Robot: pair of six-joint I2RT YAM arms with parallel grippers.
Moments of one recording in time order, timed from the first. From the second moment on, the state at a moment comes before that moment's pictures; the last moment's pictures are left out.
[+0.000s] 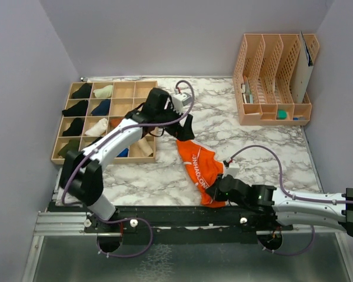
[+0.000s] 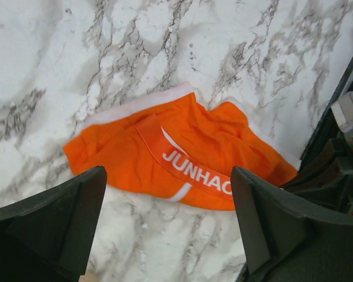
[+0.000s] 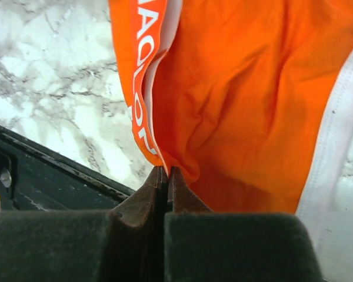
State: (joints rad) left arm -0.55 1.52 1.23 -0.36 0.53 -0.09; right arm 1.22 0.85 0.31 -0.19 0.39 1.05
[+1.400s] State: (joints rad) left arm -0.70 2.23 1.88 -0.95 0.46 0.70; right arm 1.22 0.91 0.35 -0.28 0.37 1.07
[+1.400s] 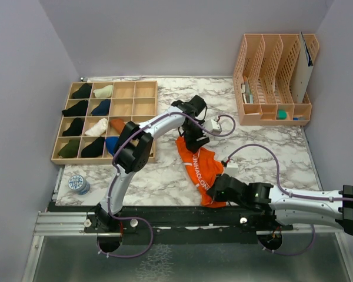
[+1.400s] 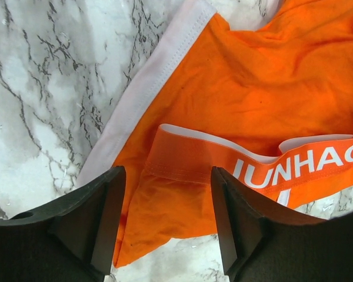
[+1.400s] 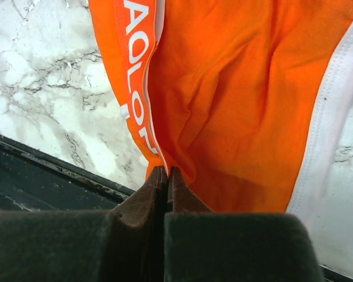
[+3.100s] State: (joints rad) left arm -0.55 1.15 1.36 -0.53 0.52 -0.09; right arm 1.20 0.91 1.28 -0.88 0.26 0.52
